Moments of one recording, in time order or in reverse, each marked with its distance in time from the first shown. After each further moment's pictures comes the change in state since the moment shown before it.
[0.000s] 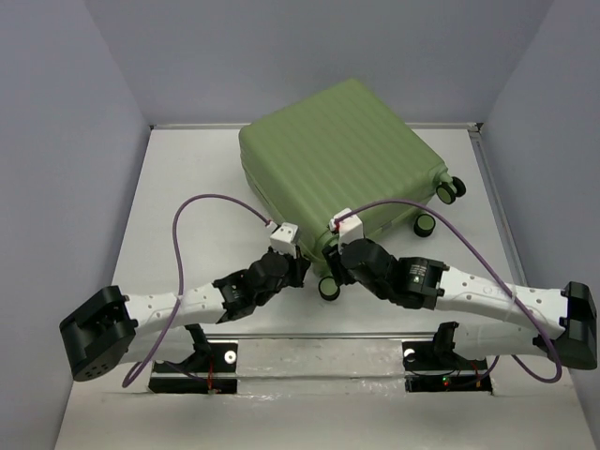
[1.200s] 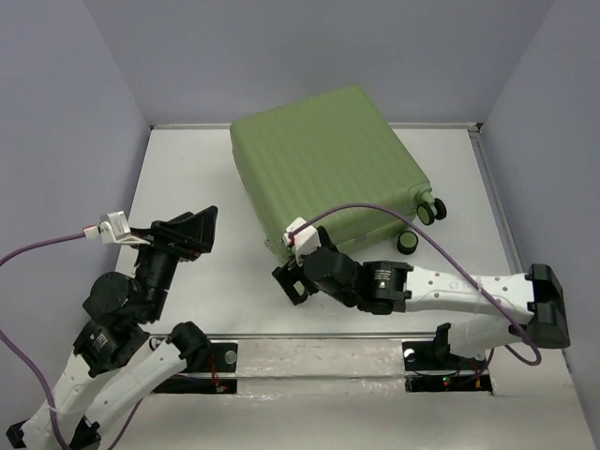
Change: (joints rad) left arm 0.285 -0.839 0.385 -0.612 -0.154 -0.098; right arm 0.160 0.228 0.192 0.143 -0.044 -0.068
